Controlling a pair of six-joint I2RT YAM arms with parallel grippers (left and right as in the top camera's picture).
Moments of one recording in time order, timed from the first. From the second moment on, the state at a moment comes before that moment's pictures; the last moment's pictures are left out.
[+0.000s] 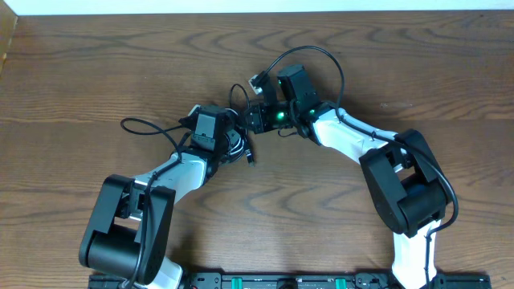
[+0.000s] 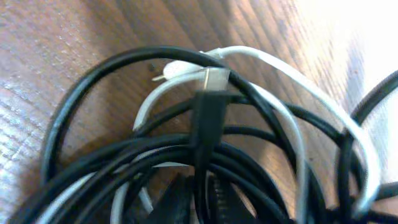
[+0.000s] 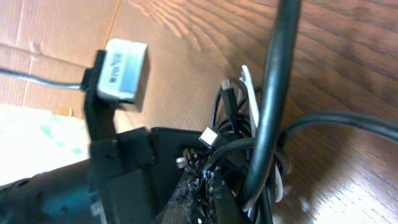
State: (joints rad) left arm -0.29 1.72 0.72 0.10 0.01 -1.08; right arm 0.54 2.09 1.32 0.05 -0.80 0.48
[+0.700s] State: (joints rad) left arm -0.21 1.56 0.71 -0.08 0.13 -0.97; right arm 0.49 2.09 1.32 0.06 -0.96 0.50
